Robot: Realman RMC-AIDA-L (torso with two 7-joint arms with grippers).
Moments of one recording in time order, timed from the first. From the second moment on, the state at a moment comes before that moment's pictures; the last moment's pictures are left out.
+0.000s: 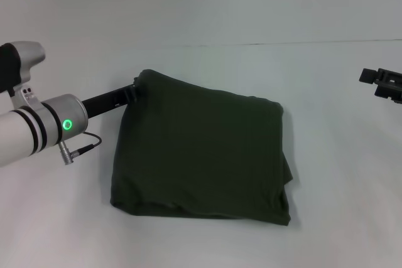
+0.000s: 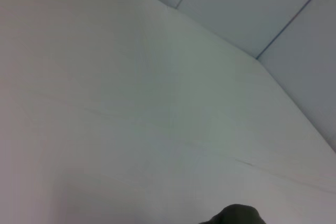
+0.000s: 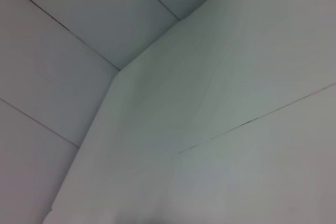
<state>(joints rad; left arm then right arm) -0.70 -2.16 0.73 0.44 1.83 0.79 -1.90 0.54 1.90 -0.43 -0.51 -2.04 -1.35 2.08</state>
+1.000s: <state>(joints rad) -0.68 -2.16 0.68 0.45 1.81 0.80 -1.95 0.55 1.90 -0.43 -0.51 -2.04 -1.36 2.08</state>
